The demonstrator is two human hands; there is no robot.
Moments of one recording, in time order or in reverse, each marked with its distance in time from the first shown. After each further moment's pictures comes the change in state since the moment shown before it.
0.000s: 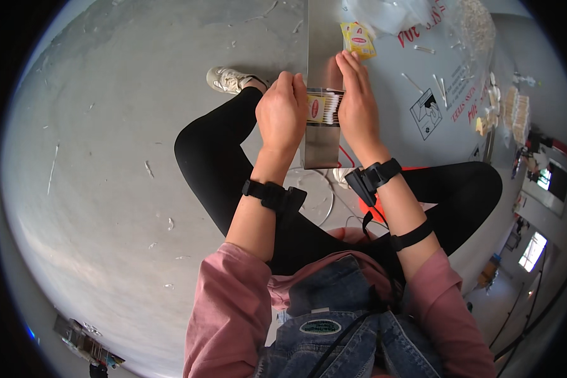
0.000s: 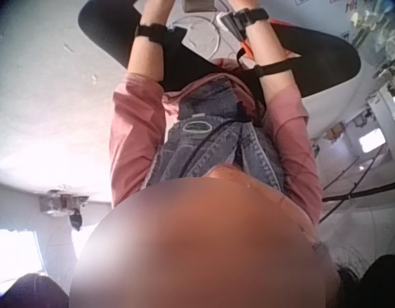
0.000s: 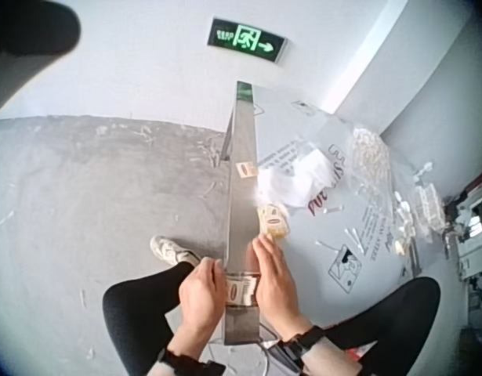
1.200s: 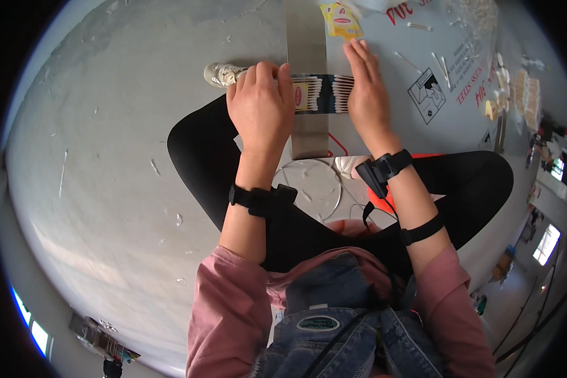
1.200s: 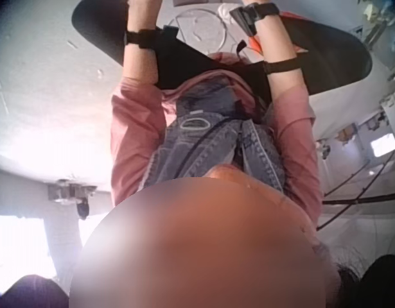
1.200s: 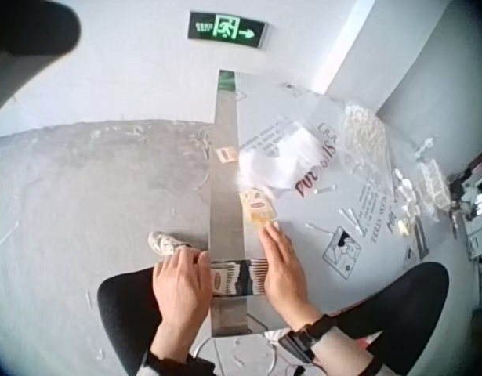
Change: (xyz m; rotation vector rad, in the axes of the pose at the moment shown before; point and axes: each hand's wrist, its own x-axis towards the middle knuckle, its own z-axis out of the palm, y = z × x) left_hand -0.002 0.015 -0.016 0.298 0.087 0.233; right_hand -0.017 0.032 -0.020 -0.062 0.016 0.007
